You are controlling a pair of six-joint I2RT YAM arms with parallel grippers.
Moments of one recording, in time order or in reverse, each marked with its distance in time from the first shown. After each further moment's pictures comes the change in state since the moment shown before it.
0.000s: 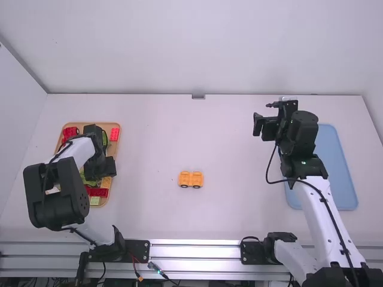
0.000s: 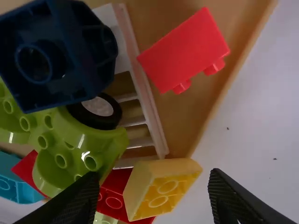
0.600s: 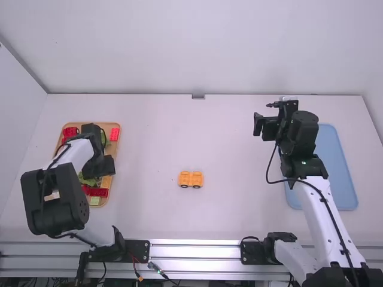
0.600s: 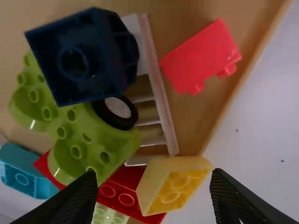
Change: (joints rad) left arm 0.000 -0.053 -0.011 0.014 -0.016 0.011; right arm 0.000 0.000 0.000 0.001 -0.003 0.000
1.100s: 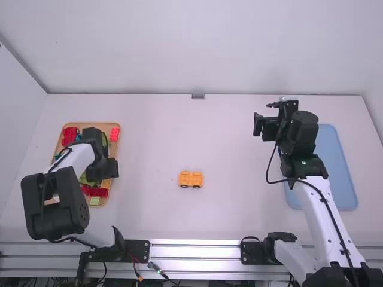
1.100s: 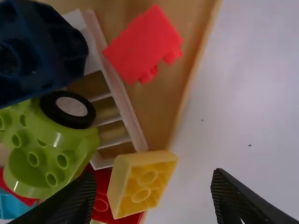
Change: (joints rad) left arm -0.002 -0.035 -0.070 0.058 0.087 0.064; right arm 0.000 0.000 0.000 -0.004 0.000 0.002
